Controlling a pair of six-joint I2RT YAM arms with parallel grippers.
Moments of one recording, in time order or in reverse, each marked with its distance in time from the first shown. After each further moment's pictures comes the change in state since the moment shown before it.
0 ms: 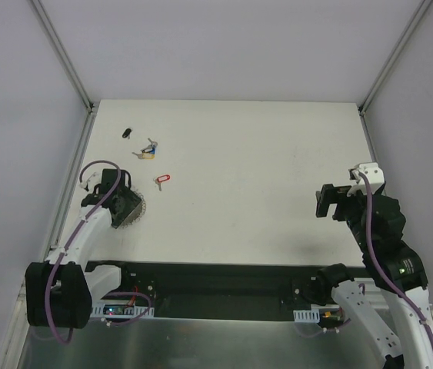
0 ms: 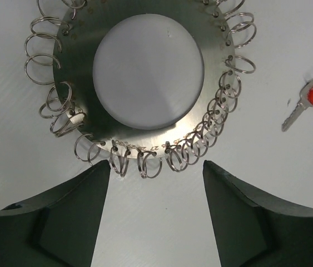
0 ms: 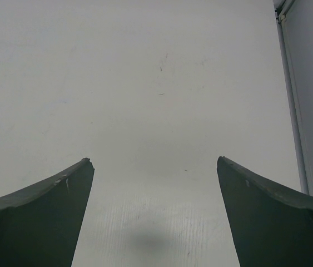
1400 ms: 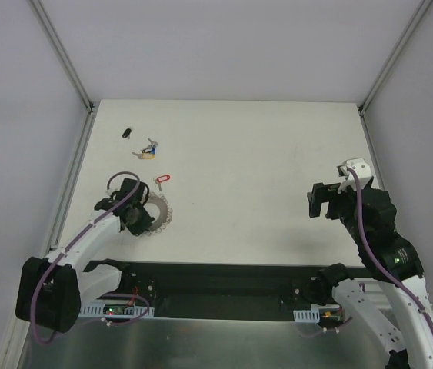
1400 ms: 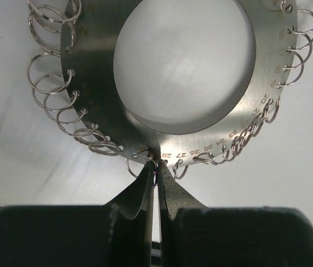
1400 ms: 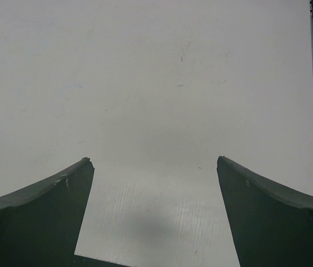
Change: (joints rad) left arm -0.163 0.010 -0.067 -0.085 0.174 -0.008; right arm 0.047 0.064 -0.005 0.000 -0.037 -0.003
